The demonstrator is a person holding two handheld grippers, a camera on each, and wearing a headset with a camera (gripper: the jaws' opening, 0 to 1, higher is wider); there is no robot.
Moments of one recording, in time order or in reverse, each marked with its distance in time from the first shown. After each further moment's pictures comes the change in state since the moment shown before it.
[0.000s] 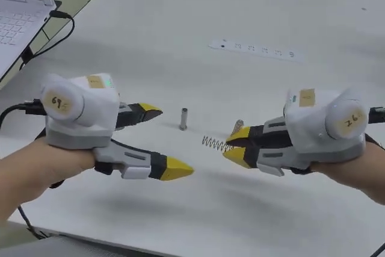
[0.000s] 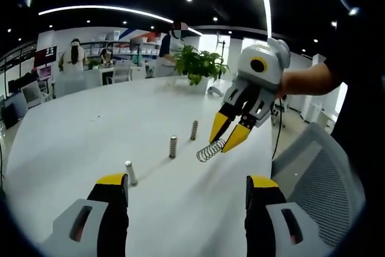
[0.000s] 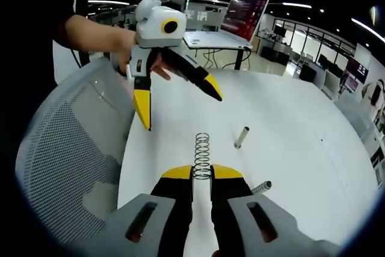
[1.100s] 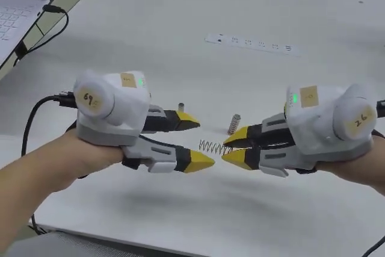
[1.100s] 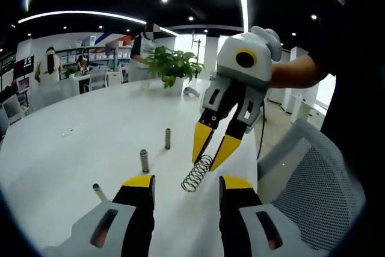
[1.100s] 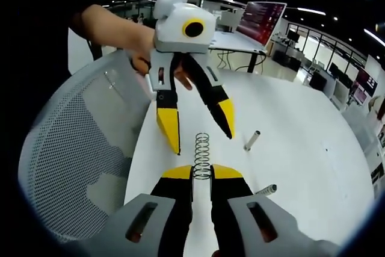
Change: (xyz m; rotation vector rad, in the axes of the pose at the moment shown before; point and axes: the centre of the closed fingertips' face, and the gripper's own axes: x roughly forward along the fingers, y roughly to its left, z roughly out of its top) left arm 0.028 -0.039 0.014 0.089 -0.007 -0.161; right arm -0.004 0.019 0.003 -0.081 0.012 0.065
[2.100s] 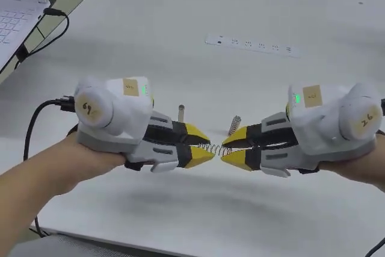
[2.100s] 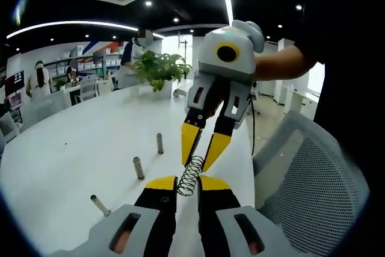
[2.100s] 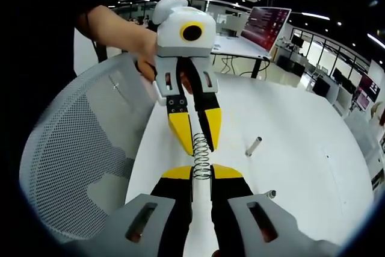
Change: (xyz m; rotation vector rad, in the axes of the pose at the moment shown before) left arm 0.000 -0.012 0.007 0.096 -0.008 -0.042; right arm -0.005 0.001 0.006 -0.026 -0.029 0.025
